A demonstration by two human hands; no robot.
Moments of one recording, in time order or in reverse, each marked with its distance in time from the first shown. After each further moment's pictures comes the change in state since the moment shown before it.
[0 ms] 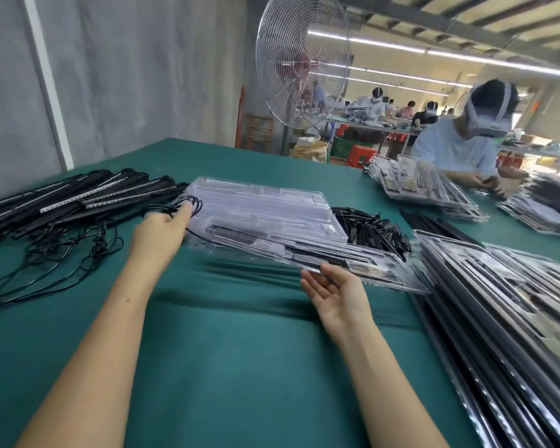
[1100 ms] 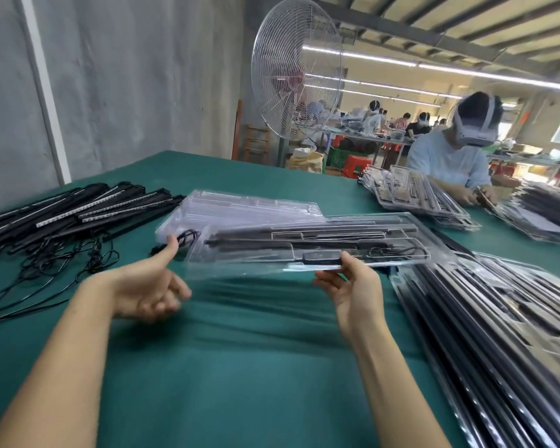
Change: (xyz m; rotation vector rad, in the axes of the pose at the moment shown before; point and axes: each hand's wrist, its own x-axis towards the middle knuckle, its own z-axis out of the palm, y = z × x) left_hand 0.004 -0.035 -0.020 -0.352 -1.089 -0.491; right_hand -0.009 -0.026 0.009 -0.121 -0.072 -0.320
